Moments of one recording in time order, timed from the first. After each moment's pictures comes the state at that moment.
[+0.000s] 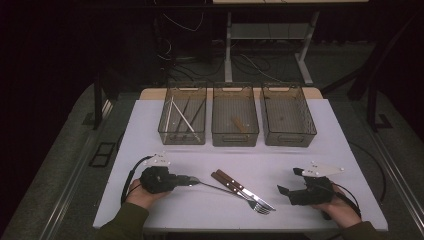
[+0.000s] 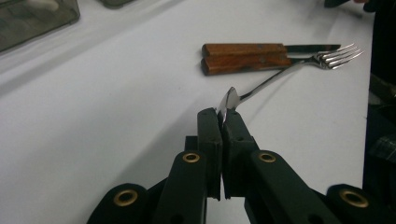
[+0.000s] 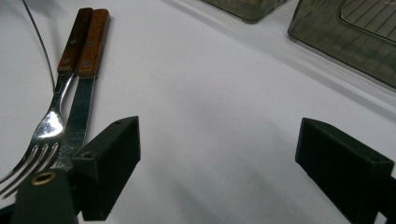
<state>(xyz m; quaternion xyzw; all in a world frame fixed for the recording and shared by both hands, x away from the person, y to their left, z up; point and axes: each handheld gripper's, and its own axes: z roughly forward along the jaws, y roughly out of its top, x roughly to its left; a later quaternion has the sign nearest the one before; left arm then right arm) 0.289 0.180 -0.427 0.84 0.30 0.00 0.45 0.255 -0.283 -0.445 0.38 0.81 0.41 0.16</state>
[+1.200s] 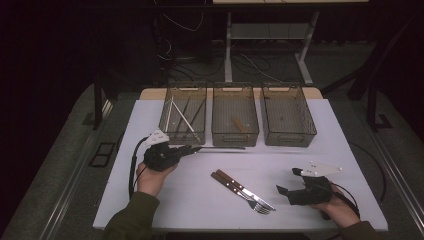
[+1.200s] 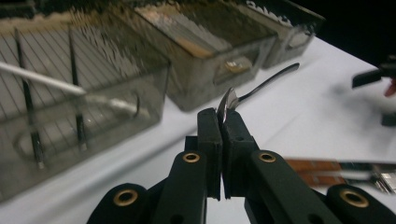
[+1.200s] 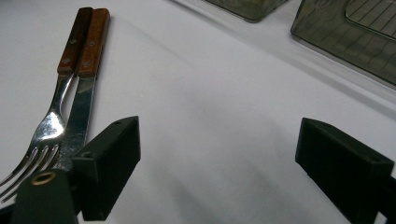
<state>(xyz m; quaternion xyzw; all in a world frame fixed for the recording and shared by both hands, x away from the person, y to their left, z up) 0.328 0.160 -0.390 0.77 0.38 0.12 0.50 0.255 -0.281 -0.446 0.38 0.81 0.41 0.15</state>
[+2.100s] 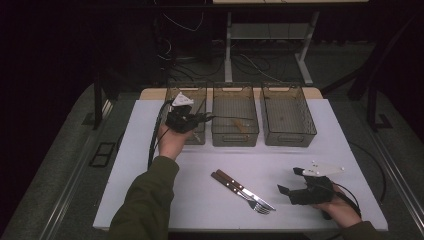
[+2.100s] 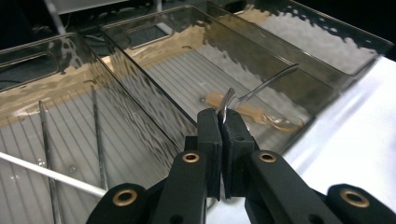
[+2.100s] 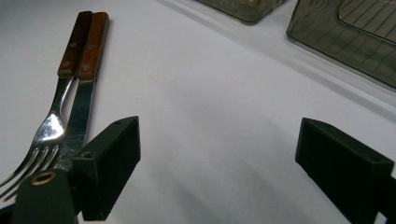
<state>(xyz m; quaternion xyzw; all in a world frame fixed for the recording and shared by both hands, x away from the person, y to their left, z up) 0.416 0.108 -0.357 0.79 0.38 0.16 0.46 0.255 -0.284 -0.445 0.38 0.81 0.41 0.15</state>
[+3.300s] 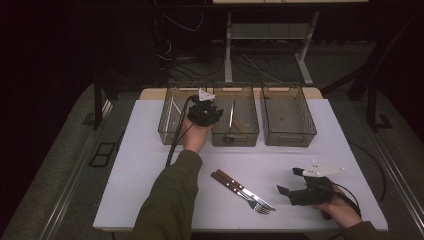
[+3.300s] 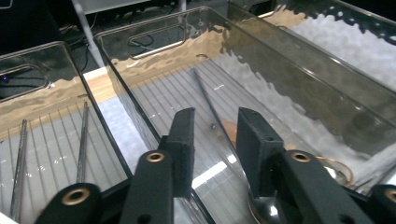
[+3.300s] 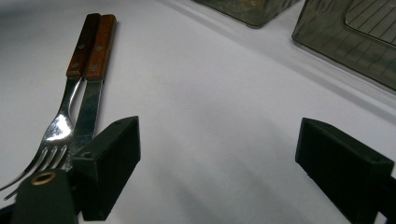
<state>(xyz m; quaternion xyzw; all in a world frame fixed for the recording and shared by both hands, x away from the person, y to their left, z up) 0.447 0.053 -0.377 0.78 0.40 0.20 0.44 0.254 -0.283 -0.443 0.38 0.81 0.42 0.15</state>
